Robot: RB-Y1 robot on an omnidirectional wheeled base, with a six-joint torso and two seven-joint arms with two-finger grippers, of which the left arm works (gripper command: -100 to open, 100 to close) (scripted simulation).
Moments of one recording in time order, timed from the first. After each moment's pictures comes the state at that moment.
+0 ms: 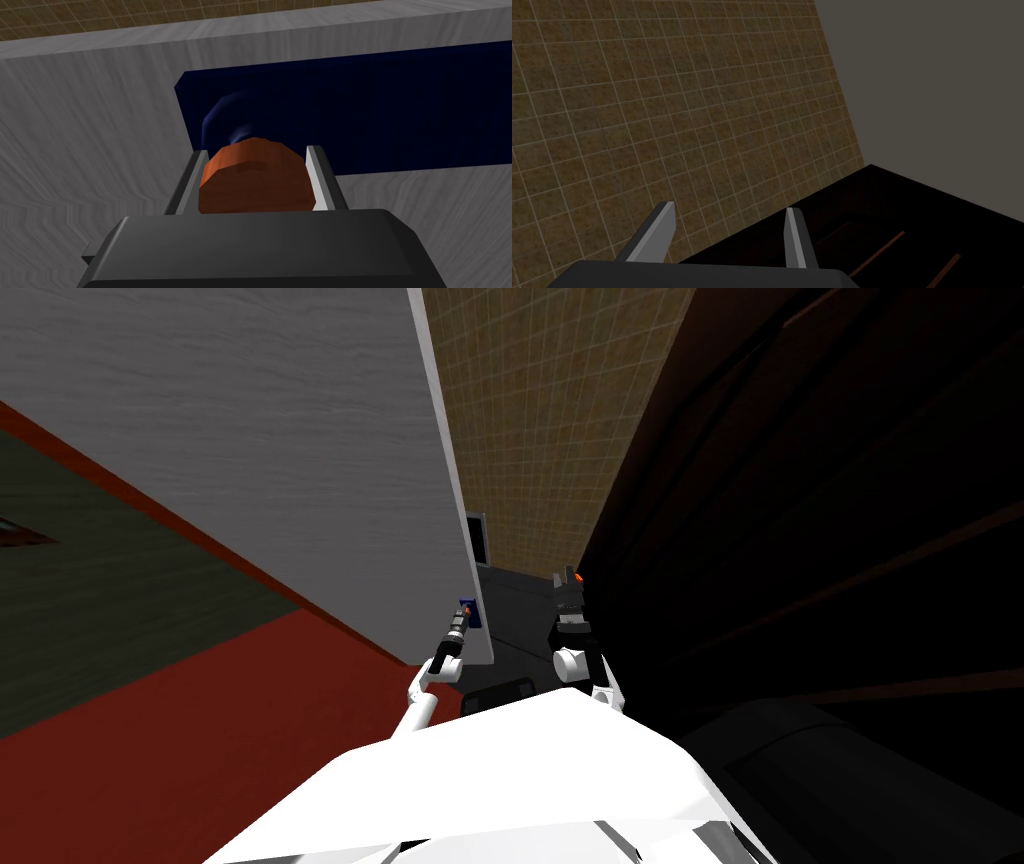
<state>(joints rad) -0.04 0.04 -0.19 -1.25 0.01 -0.29 0.01</state>
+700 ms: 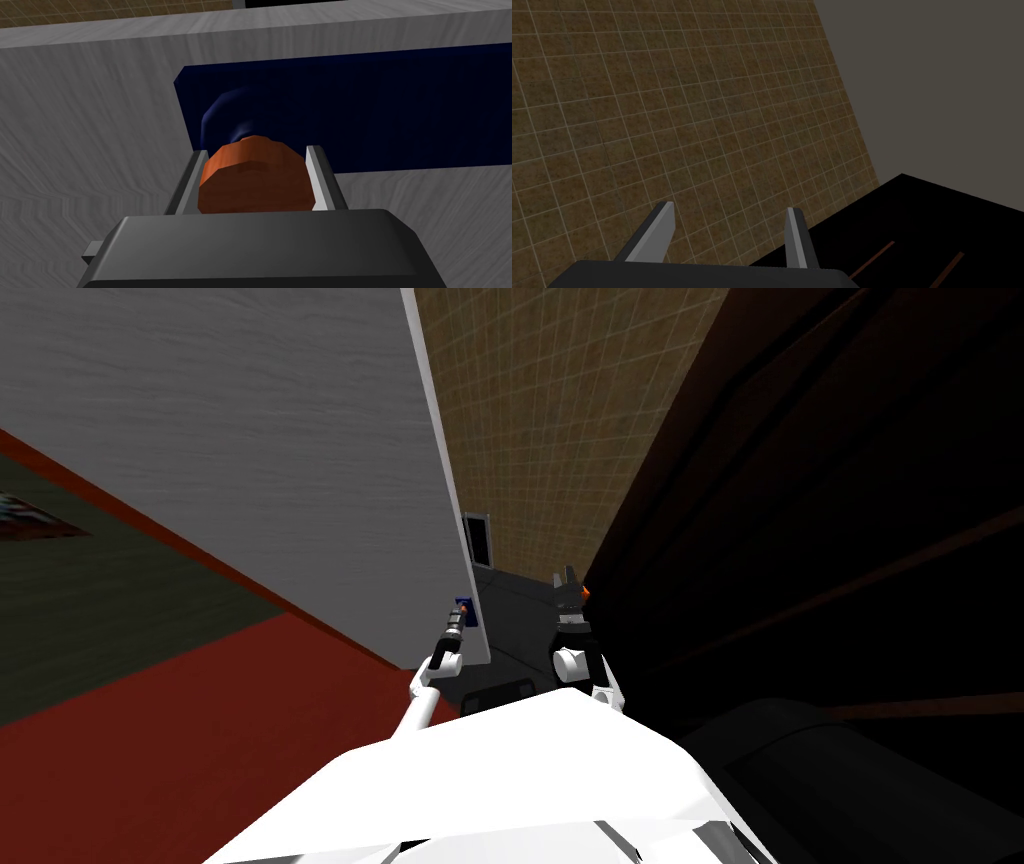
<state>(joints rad) -0.08 -0.01 -0.09 -1.20 0.01 -0.29 -0.02</state>
